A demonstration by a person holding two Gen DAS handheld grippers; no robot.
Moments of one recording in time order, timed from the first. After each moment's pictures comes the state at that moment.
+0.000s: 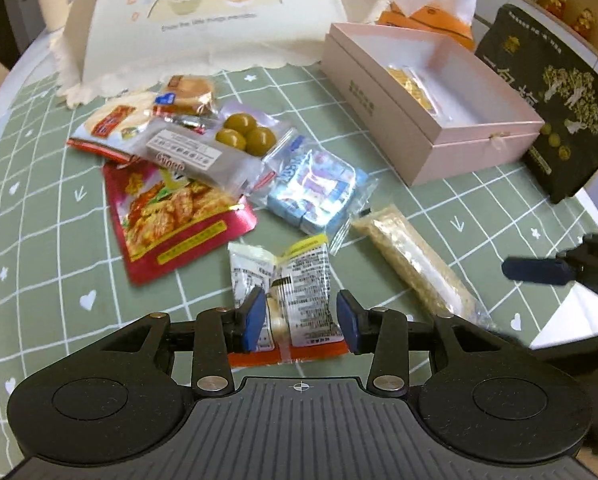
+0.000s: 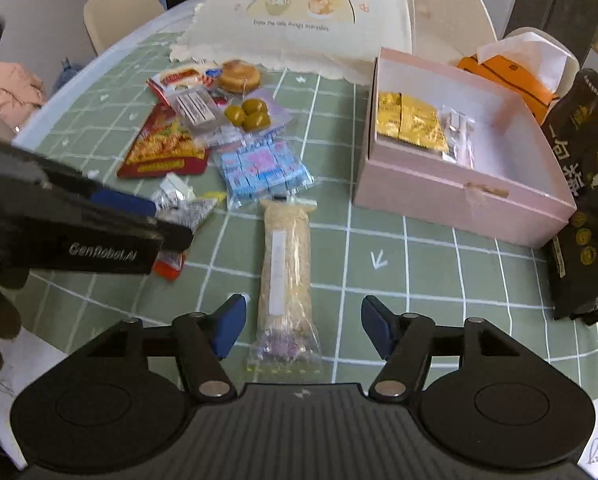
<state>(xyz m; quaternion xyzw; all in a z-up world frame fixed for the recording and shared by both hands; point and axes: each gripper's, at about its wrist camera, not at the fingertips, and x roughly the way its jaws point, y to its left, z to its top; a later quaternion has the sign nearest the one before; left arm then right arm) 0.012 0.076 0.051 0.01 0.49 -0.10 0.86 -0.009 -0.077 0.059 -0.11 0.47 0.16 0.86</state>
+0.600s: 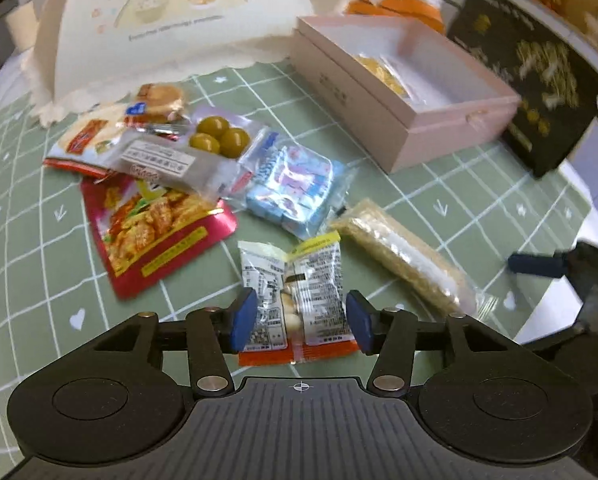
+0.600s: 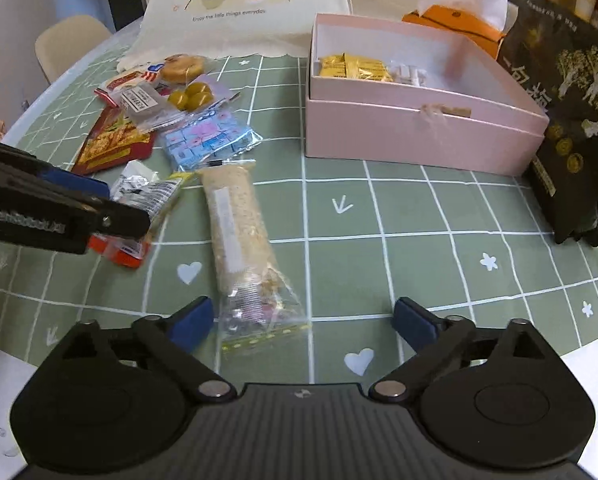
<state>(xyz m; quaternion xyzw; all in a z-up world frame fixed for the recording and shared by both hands) 0.013 0.077 0.054 0.02 0.49 -0.14 0.86 -0.024 -0.099 0.019 -0.05 0.45 0.10 0.89</state>
